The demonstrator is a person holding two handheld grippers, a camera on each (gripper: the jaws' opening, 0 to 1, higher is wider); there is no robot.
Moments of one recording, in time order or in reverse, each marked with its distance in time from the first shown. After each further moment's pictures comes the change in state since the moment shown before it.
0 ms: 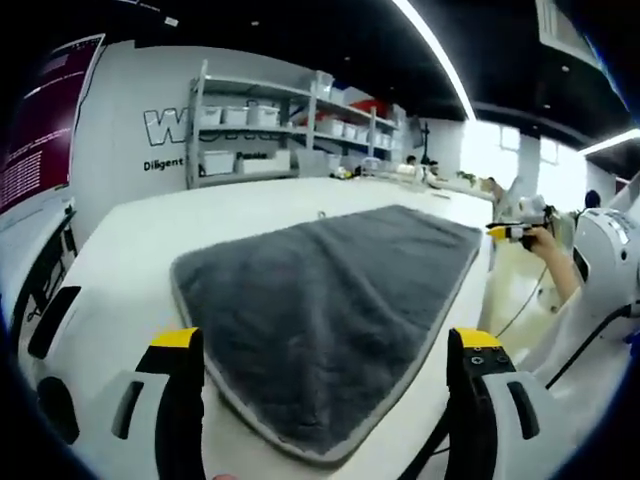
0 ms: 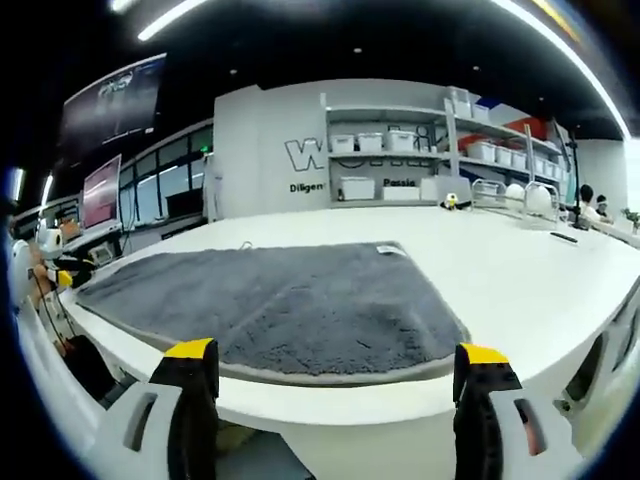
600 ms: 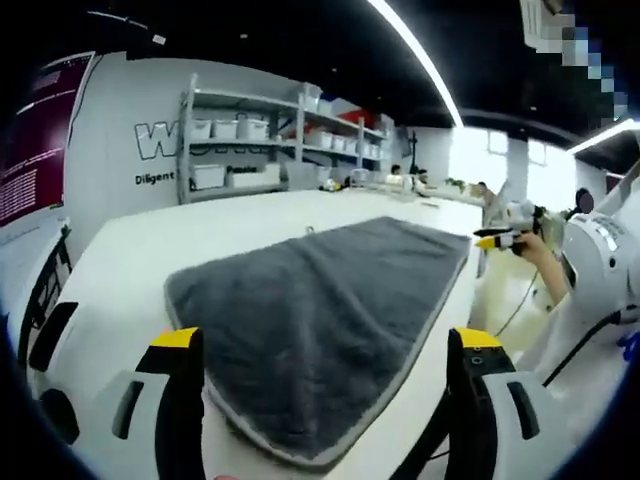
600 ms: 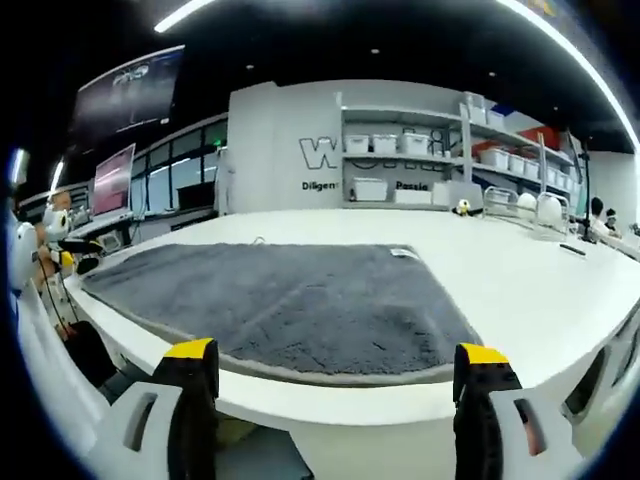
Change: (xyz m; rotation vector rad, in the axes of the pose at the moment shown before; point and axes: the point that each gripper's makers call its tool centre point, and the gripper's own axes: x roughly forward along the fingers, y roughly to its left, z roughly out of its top) left arm -0.005 -0.006 0.013 0.020 -0.046 -0.016; right arm -0.001 0.011 0.002 -0.055 -0.010 0.036
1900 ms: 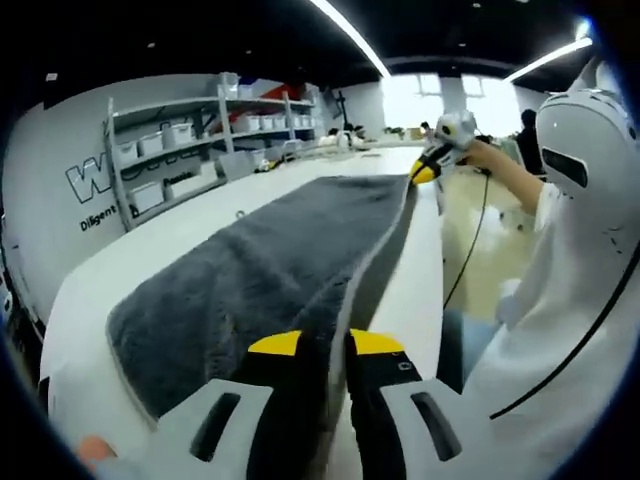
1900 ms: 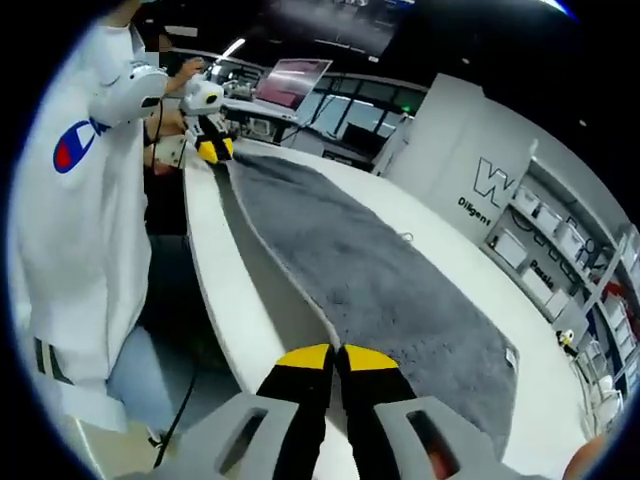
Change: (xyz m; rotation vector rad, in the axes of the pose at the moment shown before) left arm 0.039 -0.062 -0.030 0.301 0.108 -0.245; right arm 0.024 0.108 -0.003 -0.704 0.123 0.528
